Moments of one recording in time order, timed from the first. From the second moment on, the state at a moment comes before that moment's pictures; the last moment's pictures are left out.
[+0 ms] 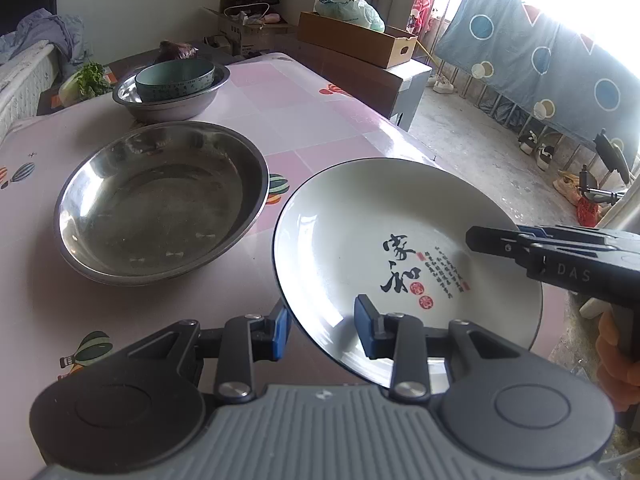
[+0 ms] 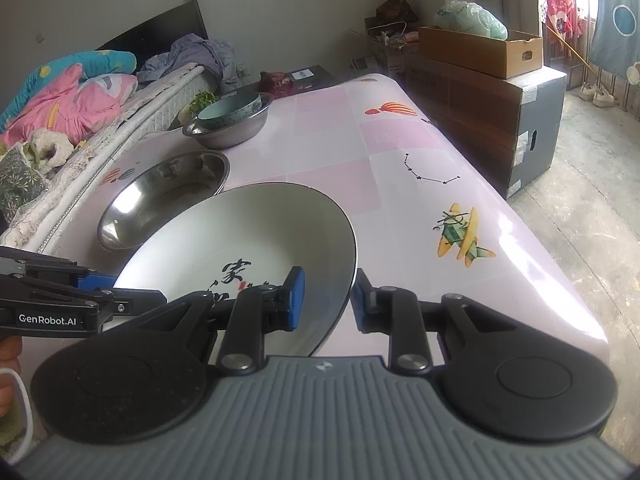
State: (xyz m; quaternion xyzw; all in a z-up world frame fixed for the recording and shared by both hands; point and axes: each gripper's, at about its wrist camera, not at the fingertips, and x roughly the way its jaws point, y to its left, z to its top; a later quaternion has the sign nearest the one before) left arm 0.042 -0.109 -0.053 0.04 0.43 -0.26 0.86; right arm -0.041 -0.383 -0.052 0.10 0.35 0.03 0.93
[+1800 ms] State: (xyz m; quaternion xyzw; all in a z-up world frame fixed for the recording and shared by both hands) left arm 0.137 0.015 -0.046 -0.02 0.43 -0.13 0.89; right arm 0.138 -0.269 -0.053 0.07 0.38 0.11 0.92
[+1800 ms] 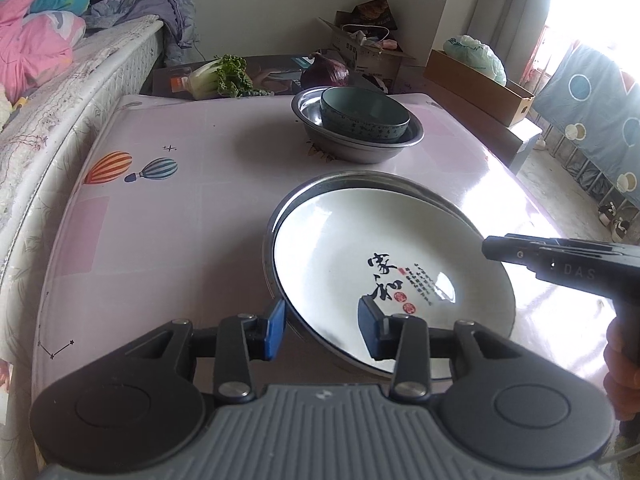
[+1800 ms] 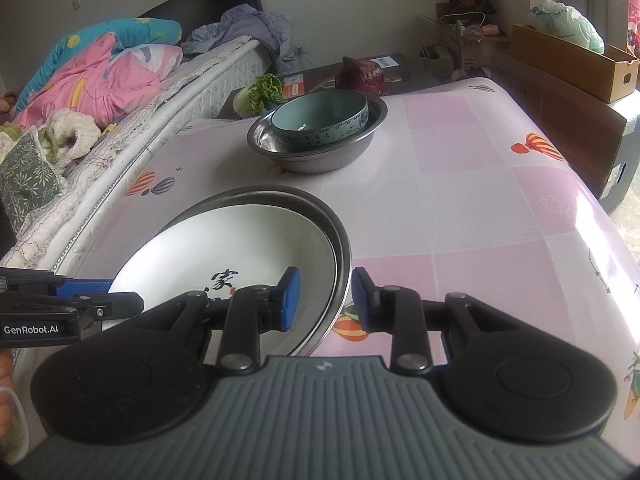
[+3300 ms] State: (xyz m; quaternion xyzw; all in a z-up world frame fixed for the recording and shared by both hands) left arm 0.110 0.035 -0.029 -0.08 0.39 -0.11 0.91; right arm 0.052 -0.287 0.010 -0.01 0.32 -0.01 0.95
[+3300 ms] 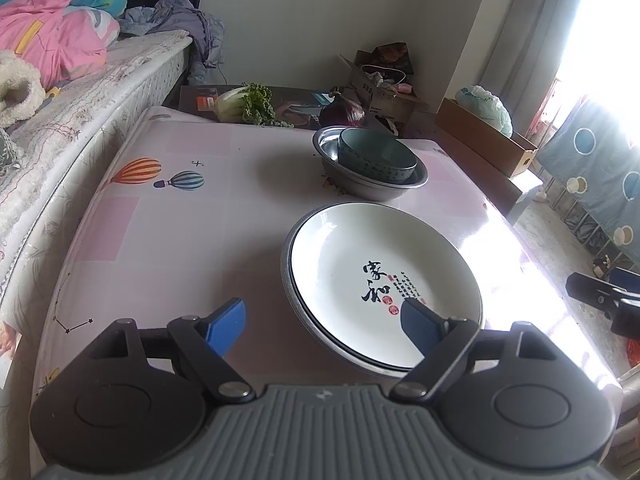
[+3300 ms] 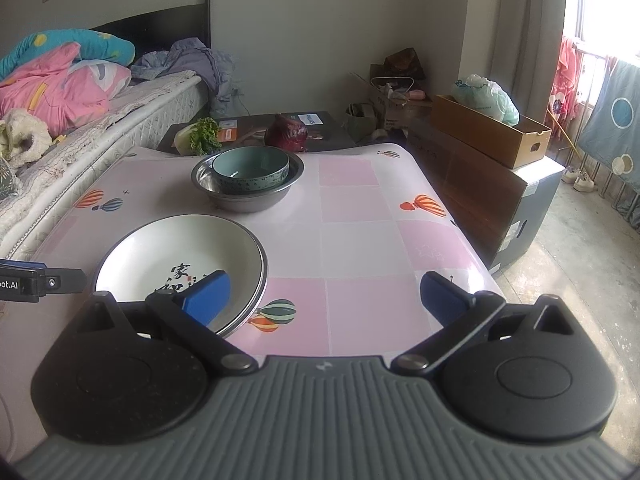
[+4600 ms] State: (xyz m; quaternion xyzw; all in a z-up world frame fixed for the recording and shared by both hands) left arm 0.114 0.037 -0.034 -0.09 0.40 -0.11 0.90; right arm 0.051 -0.280 0.012 -0.04 0.30 -0.03 0.95
